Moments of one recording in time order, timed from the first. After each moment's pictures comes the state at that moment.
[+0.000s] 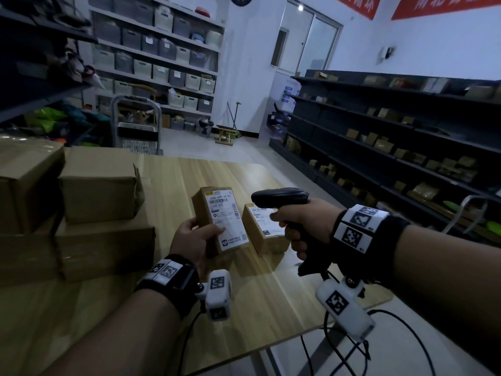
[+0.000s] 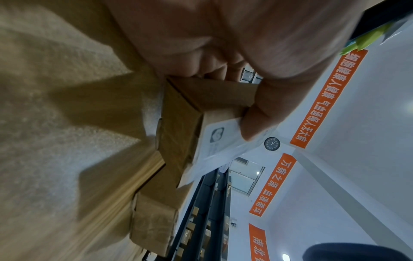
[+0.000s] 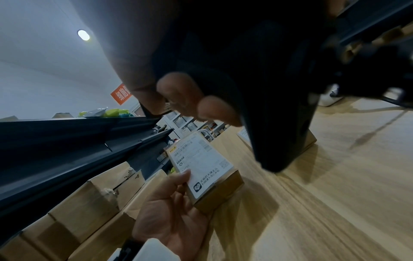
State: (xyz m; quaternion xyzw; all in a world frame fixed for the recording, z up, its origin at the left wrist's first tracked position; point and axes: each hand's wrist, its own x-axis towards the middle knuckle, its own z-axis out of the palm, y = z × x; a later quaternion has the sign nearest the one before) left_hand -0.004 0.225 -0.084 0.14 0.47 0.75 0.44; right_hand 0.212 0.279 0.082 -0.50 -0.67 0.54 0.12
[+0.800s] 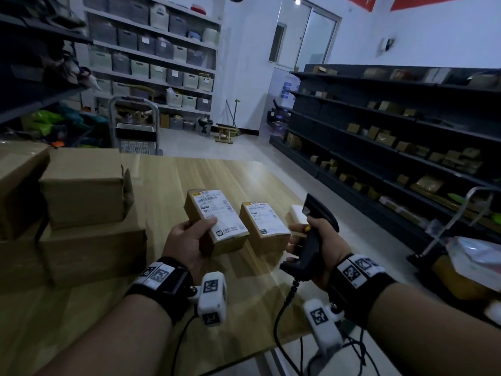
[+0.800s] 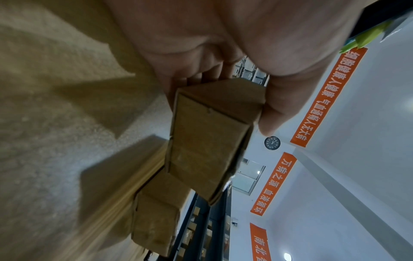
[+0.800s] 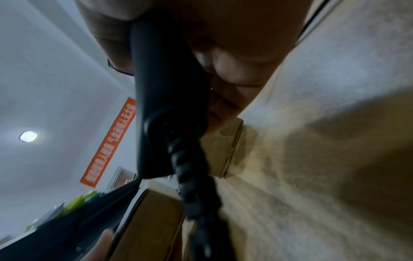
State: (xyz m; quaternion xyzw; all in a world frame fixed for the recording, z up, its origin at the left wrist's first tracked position) left_hand 0.005 0.227 -0.077 0.11 0.42 0.79 0.43; right_hand 0.245 0.325 -0.010 -0.42 -0.42 0.72 0.36
